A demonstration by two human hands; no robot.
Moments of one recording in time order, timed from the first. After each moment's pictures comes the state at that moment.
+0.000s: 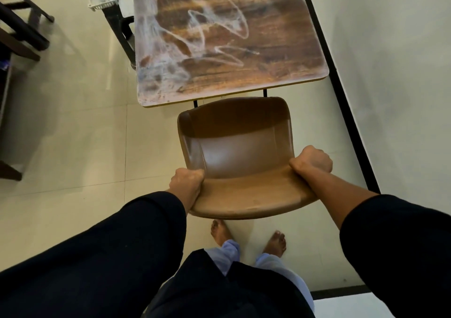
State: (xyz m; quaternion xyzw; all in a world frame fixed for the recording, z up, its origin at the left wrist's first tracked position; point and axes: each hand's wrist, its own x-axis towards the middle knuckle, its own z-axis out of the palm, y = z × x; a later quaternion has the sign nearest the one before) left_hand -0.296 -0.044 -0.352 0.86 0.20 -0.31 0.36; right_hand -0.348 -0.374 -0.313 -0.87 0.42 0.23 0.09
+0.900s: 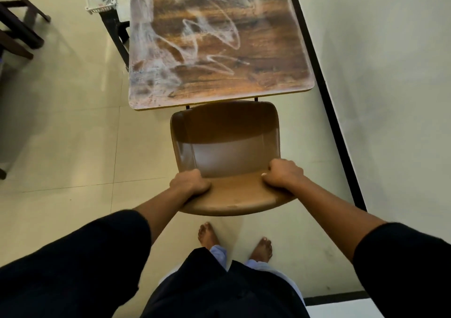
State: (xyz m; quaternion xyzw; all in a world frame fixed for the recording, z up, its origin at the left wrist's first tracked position) left_hand -0.288 -0.106 -0.301 0.90 -0.04 -0.43 0.02; right_hand -0.353 -0.366 -0.299 -0.91 0.20 0.34 0.12
